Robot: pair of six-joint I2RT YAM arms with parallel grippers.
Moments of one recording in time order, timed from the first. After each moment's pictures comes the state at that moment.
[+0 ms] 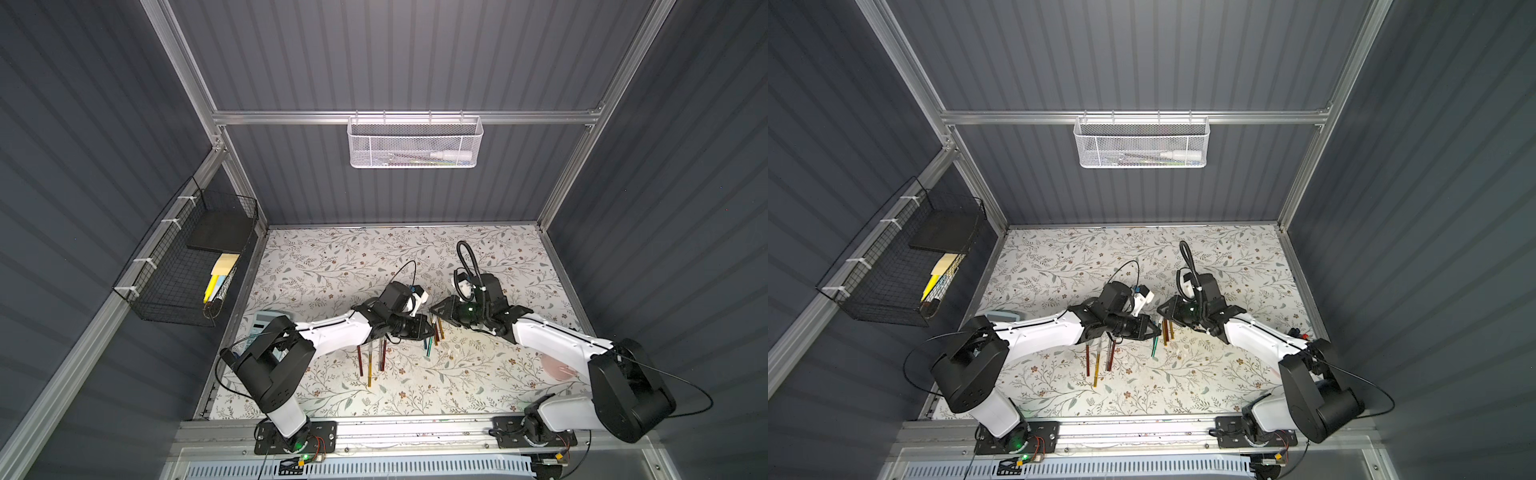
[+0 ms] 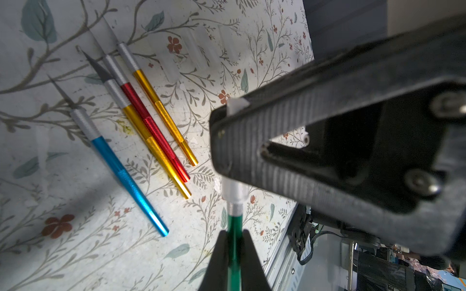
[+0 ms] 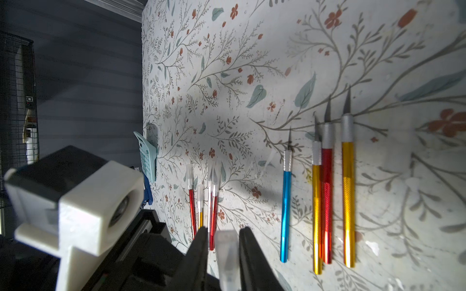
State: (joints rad) left arm -0.82 1.67 0.95 -0.05 0.54 -0.64; right arm 0.46 1.38 0.70 -0.03 -0.50 0.82
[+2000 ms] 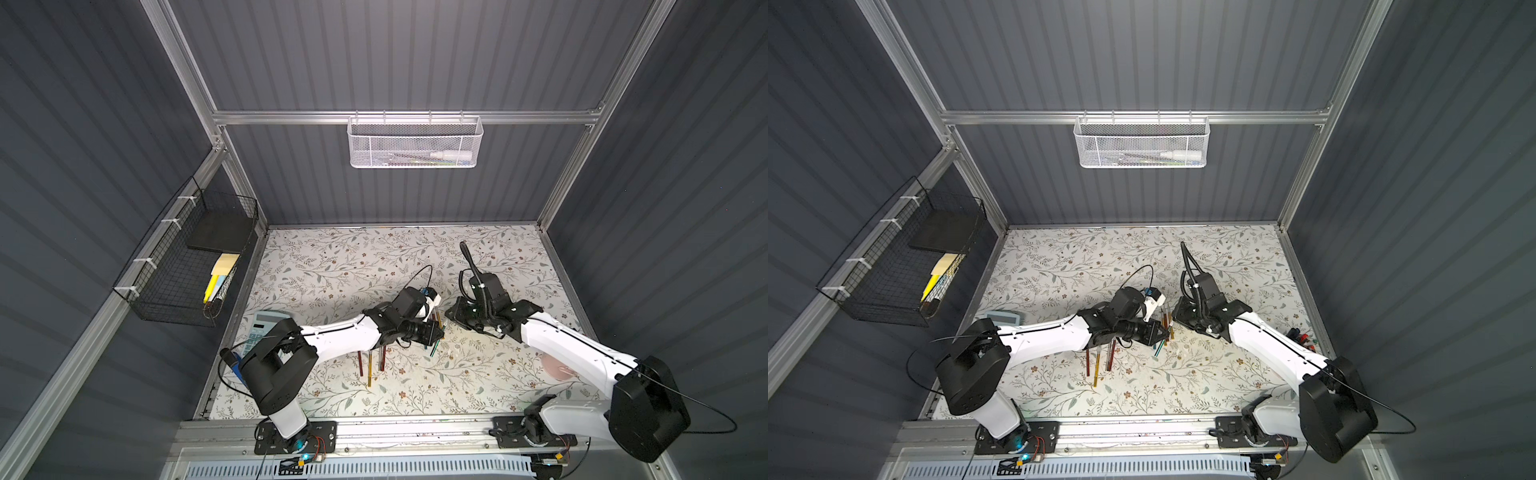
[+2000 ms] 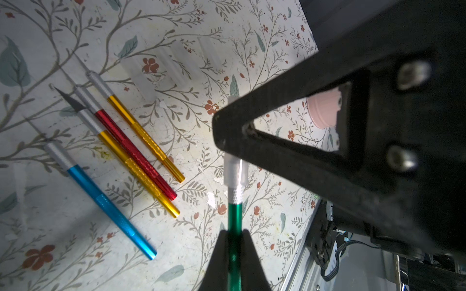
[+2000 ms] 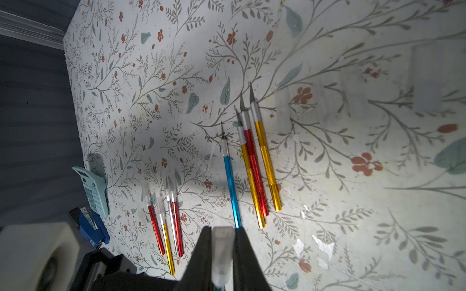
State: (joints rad) left arm -0.94 1.68 0.99 -0.08 0.38 -0.55; right arm 0.50 1.28 0.80 -0.42 -0.18 0.86
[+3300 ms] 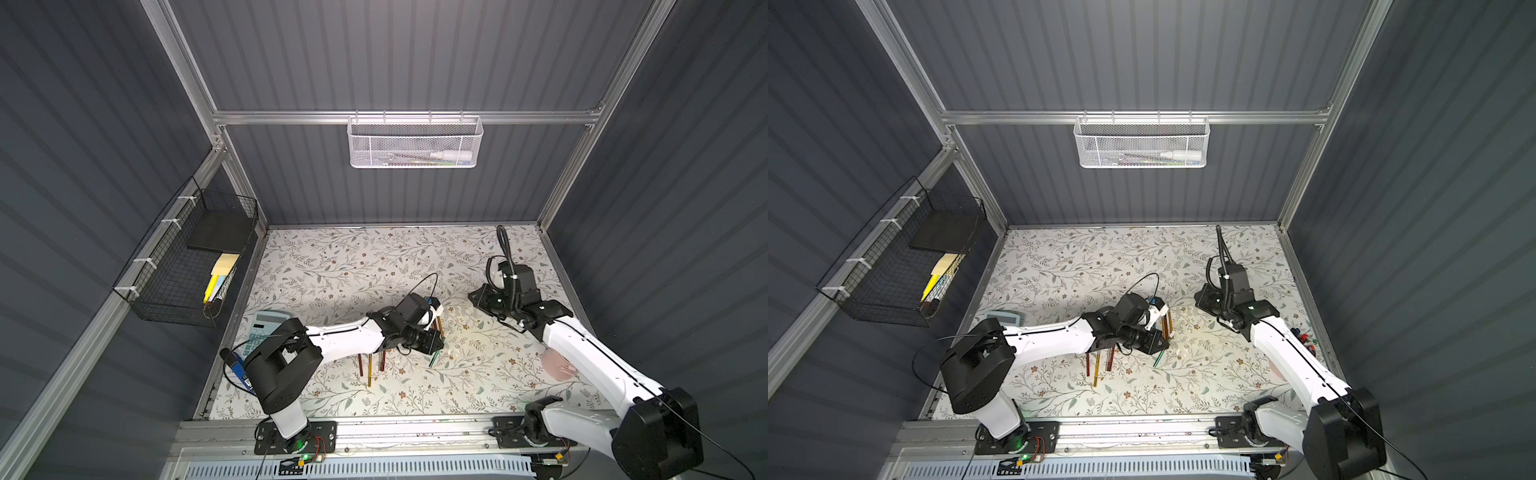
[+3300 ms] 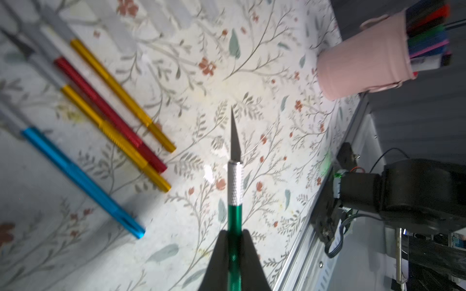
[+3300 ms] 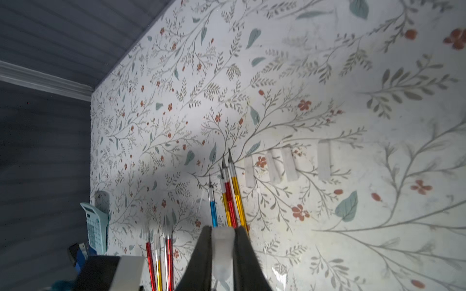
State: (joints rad) left arm -0.96 1.70 0.98 -0.17 0.42 -0.53; right arm 0.29 1.16 0.80 -0.39 -0.20 0.71
